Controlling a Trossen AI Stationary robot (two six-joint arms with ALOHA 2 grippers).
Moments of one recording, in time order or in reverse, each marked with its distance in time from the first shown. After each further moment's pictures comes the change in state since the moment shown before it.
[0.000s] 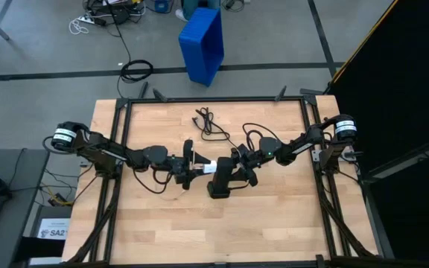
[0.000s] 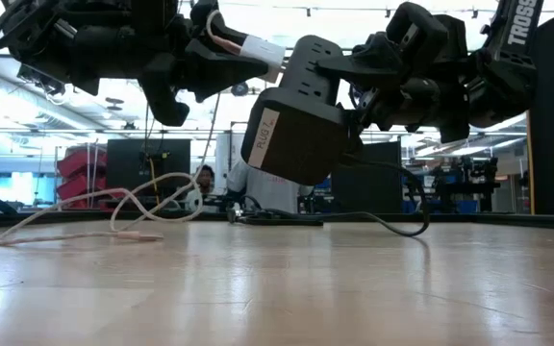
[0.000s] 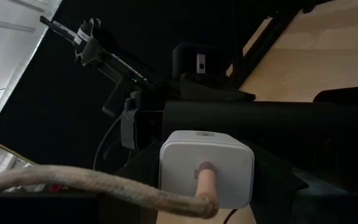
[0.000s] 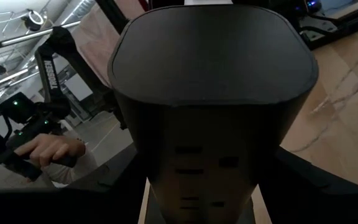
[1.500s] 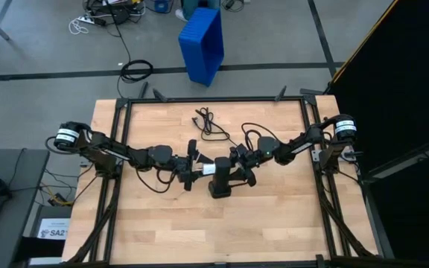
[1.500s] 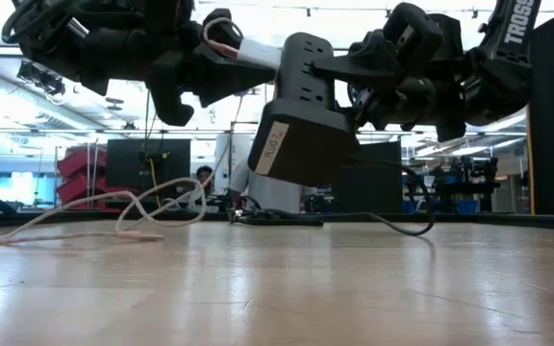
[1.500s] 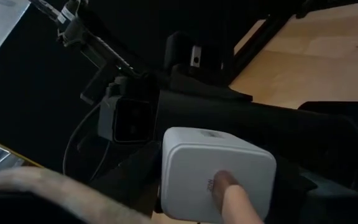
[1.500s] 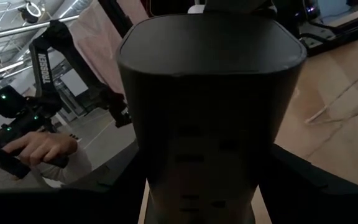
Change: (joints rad) left arm 0.006 0.010 0.041 -0.060 0.010 -0.104; right arm -0.010 0.000 0.018 -0.029 -0.002 -0.056
